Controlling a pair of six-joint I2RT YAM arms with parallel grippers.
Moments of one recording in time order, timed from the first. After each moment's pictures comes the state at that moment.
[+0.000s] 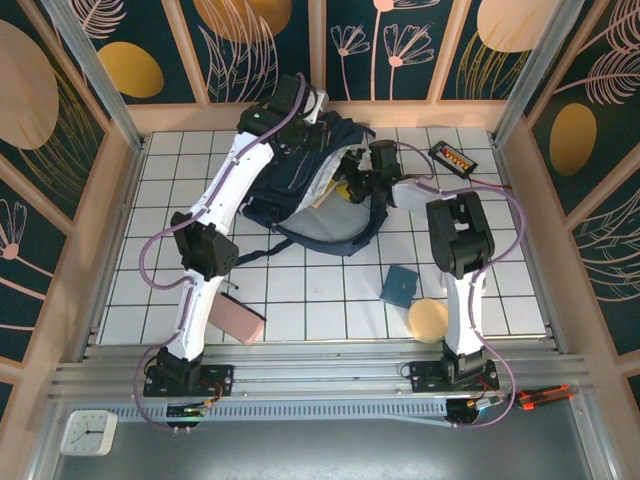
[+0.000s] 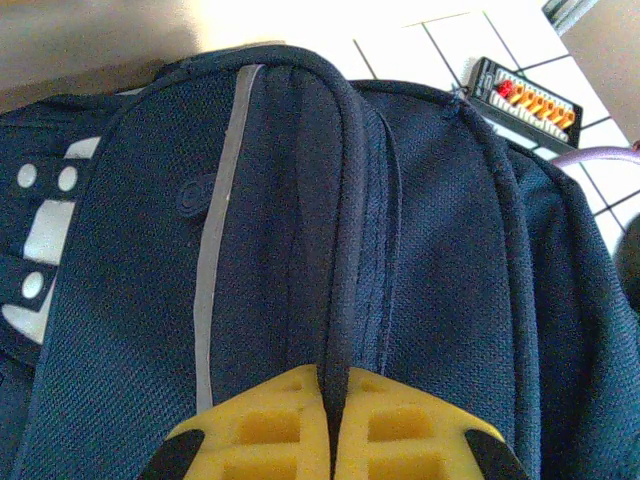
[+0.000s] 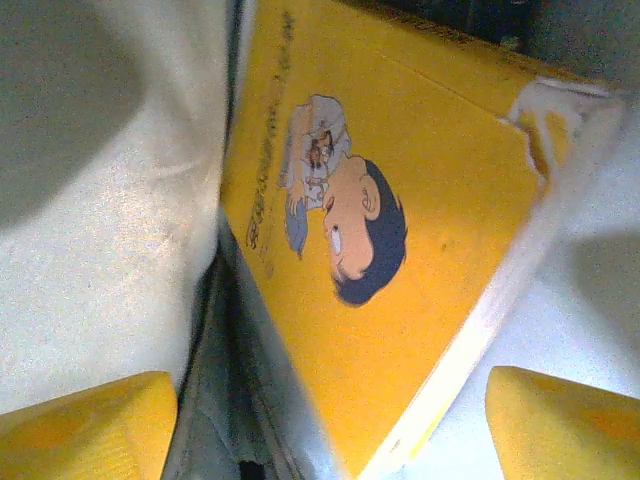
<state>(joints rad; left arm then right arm) -0.51 2.35 2.65 -1.05 0.15 -0.25 0.34 2.11 1.46 0.00 -0.63 0.92</state>
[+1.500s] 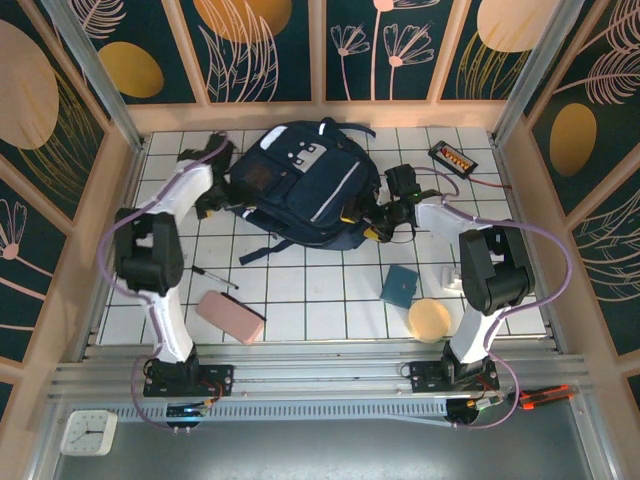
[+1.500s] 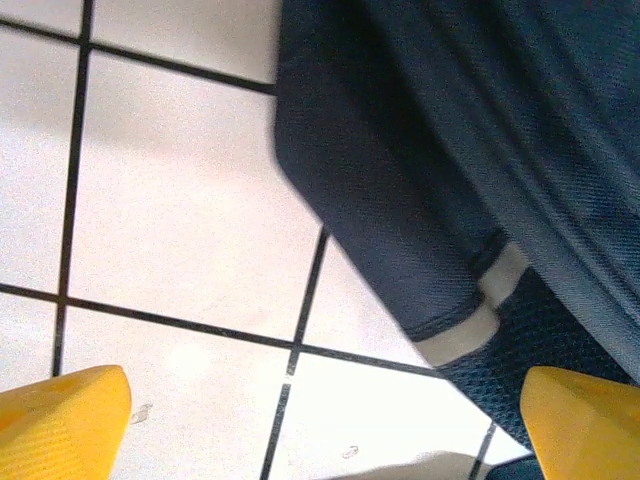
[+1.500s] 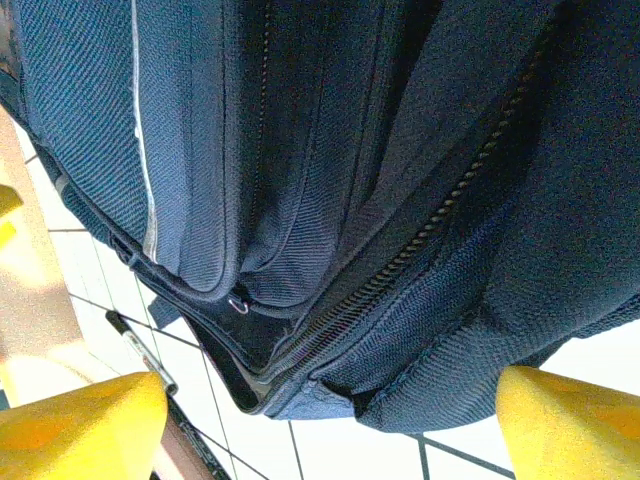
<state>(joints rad) -0.13 1.93 1.54 -0.91 0.03 -0.48 0.35 1.77 1.15 -0.40 -0.57 0.70</state>
